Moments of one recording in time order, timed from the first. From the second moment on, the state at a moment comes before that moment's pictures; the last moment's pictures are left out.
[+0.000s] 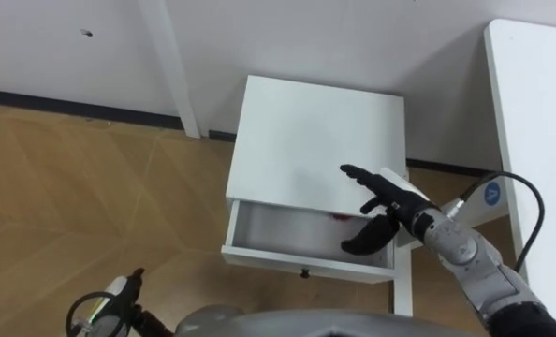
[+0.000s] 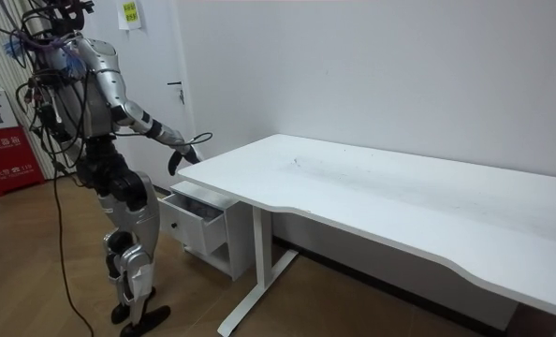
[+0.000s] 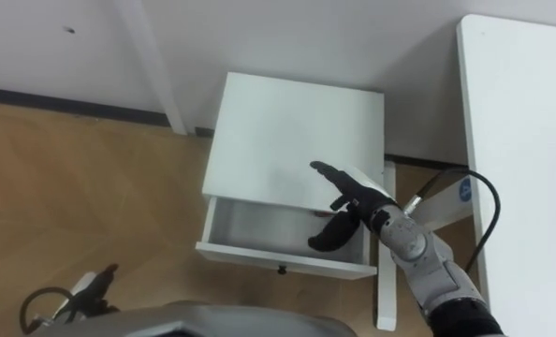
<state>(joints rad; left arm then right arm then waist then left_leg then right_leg) 0.20 0.30 -0.10 0.97 0.44 -0.03 0.10 0.09 -0.39 0.26 0.46 -0.37 -0.11 0.24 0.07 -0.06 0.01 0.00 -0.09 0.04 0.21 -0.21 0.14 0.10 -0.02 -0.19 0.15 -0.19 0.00</state>
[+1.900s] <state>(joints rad) 0.23 0.22 0.12 1.08 0.36 0.06 0.21 0.14 -0.25 -0.07 1.32 -0.05 0.00 -0.12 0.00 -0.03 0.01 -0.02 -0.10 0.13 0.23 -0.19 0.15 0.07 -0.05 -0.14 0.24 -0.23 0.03</state>
